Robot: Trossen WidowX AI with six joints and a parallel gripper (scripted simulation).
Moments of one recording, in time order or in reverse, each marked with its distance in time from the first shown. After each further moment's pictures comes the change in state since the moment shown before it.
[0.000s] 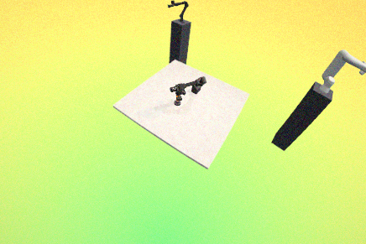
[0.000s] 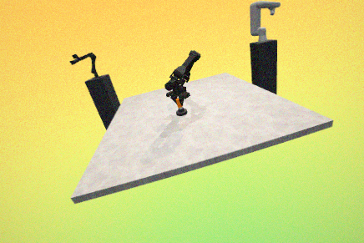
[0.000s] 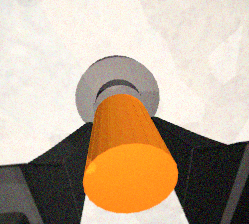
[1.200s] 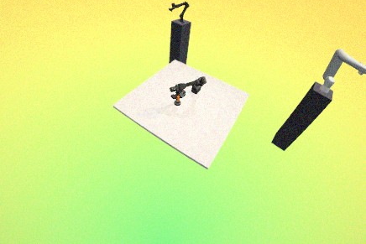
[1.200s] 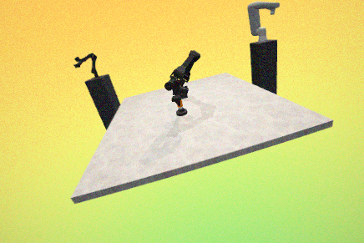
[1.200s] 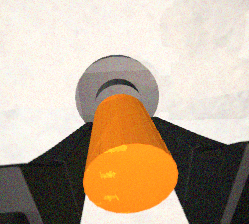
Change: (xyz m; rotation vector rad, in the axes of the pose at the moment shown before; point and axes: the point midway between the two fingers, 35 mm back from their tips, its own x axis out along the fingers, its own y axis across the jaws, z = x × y) arm -0.001 0.000 0.000 1.007 -0.001 -0.001
